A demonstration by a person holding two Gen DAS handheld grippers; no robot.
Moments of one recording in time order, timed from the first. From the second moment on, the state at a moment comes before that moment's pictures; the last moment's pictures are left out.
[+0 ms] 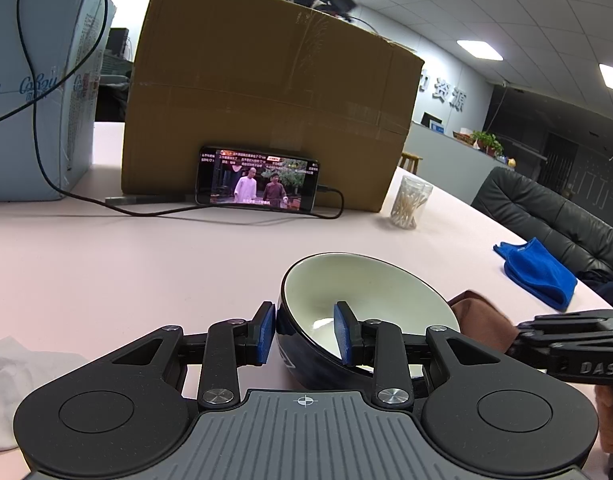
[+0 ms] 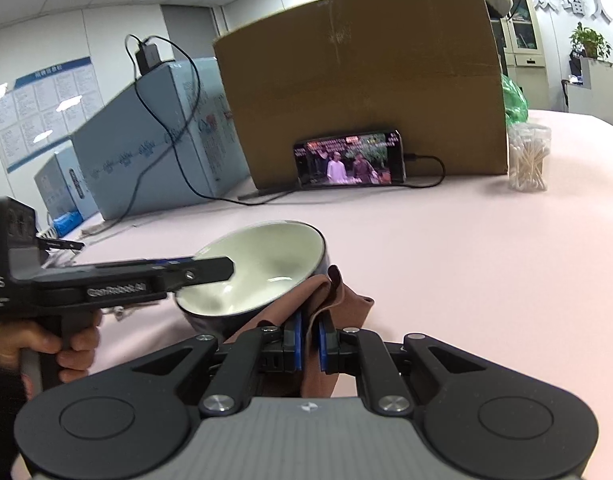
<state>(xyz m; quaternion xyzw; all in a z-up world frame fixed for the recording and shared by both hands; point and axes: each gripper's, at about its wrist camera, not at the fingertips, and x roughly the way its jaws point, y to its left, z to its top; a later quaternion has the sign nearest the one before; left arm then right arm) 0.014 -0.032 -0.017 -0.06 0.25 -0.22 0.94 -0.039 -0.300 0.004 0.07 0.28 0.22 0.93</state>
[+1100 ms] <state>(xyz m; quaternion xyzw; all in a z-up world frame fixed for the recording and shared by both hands) 0.010 -0.023 -0.019 -0.08 0.24 -0.22 0.94 -0.066 -0.299 0.025 0.08 0.26 0.22 0.94</state>
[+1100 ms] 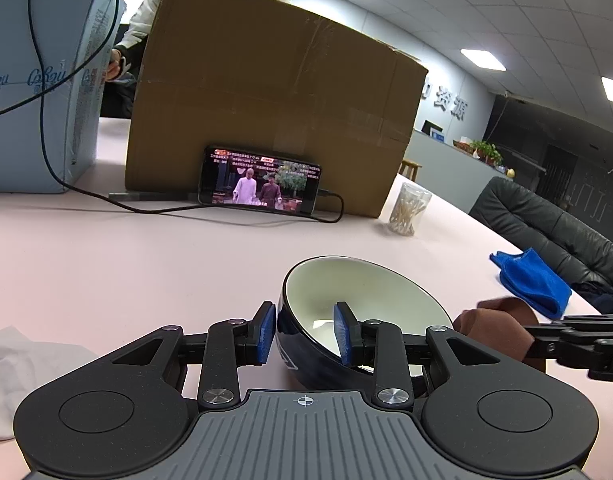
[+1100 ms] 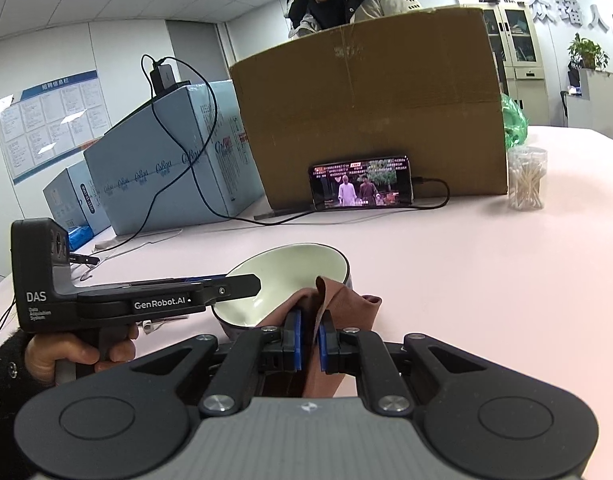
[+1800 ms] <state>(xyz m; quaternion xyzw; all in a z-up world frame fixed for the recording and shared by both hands) 0.011 -0.024 -0.018 -0.08 0.25 -0.22 0.94 -0.052 -0.273 0.000 -0.01 0.31 0.20 0.93</state>
